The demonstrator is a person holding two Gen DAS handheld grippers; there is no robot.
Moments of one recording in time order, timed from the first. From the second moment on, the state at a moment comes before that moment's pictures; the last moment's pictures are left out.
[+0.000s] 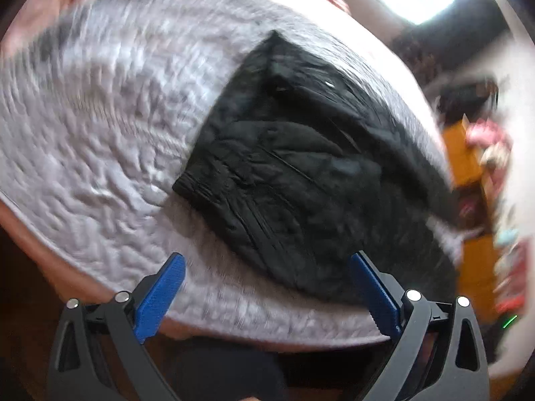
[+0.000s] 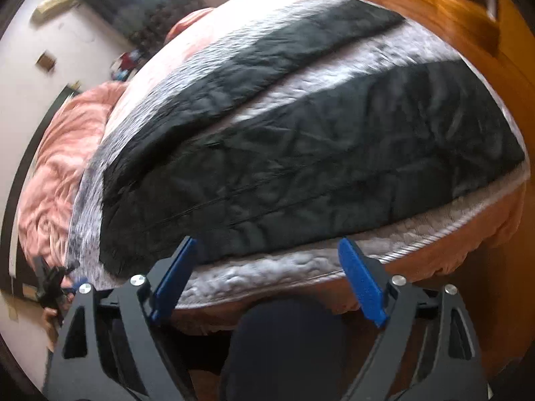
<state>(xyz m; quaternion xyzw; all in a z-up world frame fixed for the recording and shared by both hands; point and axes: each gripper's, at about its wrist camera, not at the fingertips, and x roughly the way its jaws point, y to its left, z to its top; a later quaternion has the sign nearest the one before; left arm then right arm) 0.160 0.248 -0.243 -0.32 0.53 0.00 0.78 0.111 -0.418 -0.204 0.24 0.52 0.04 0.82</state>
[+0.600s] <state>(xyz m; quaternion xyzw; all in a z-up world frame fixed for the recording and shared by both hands) 0.203 0.260 -0.321 -0.39 0.56 0.04 0.73 0.069 -0.626 -0.294 0.54 0.41 -0.06 0.73</state>
